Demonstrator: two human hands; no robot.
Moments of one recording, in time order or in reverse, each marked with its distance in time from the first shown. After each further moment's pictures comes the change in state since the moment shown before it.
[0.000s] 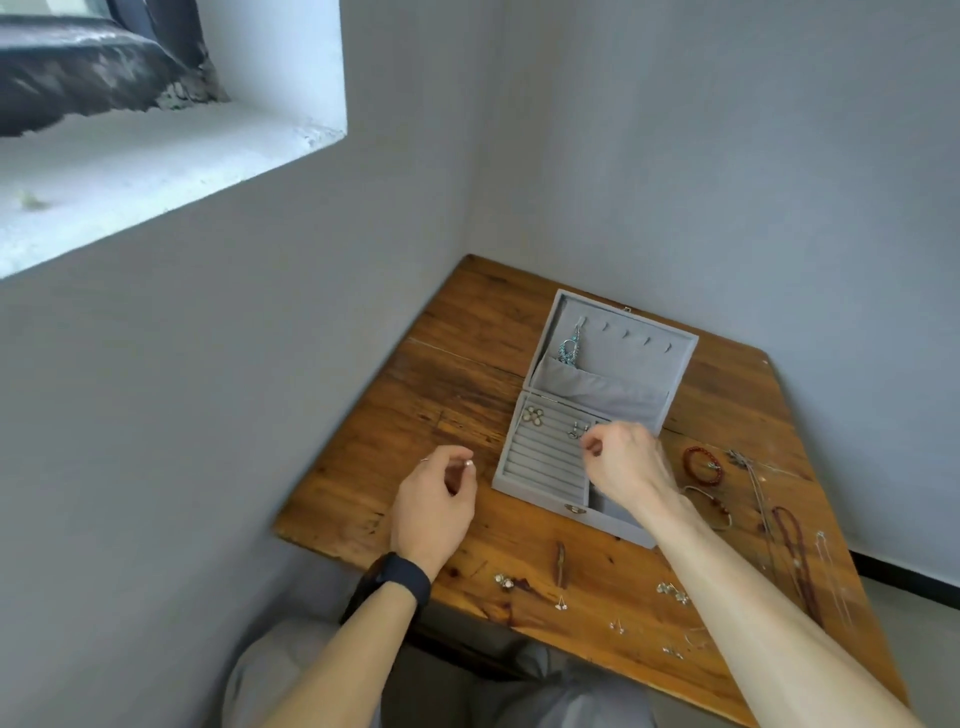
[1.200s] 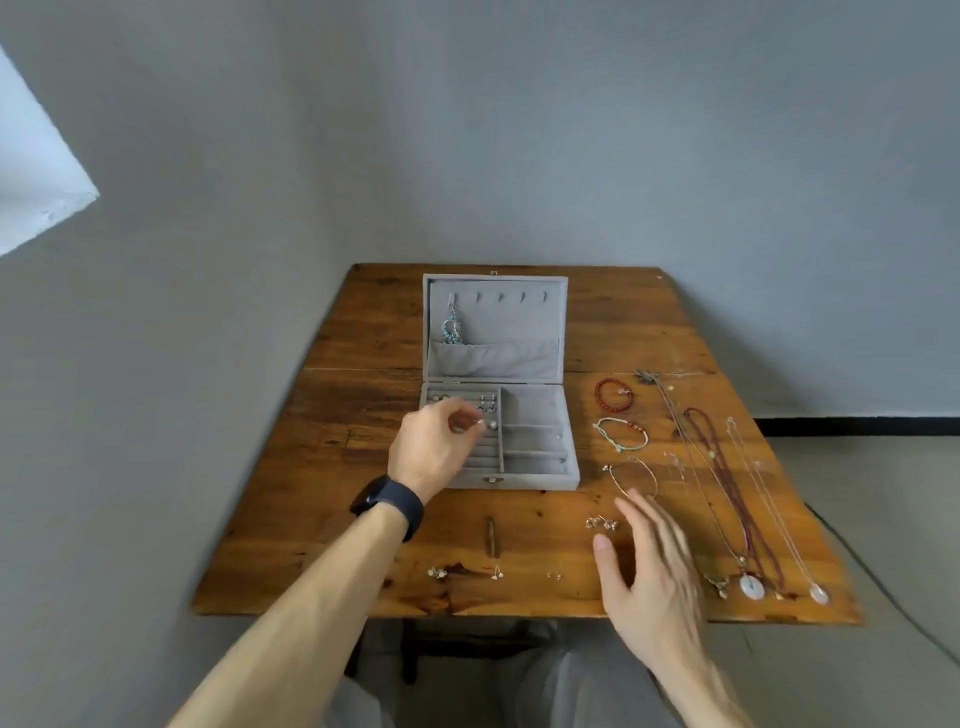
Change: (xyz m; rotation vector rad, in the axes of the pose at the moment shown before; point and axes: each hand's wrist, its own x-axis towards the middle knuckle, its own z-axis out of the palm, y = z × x) left_hand 0.048 0.078 0.057 0.148 -0.371 0.253; right_hand -0.195 0.057 0.056 0.322 0.384 0.317
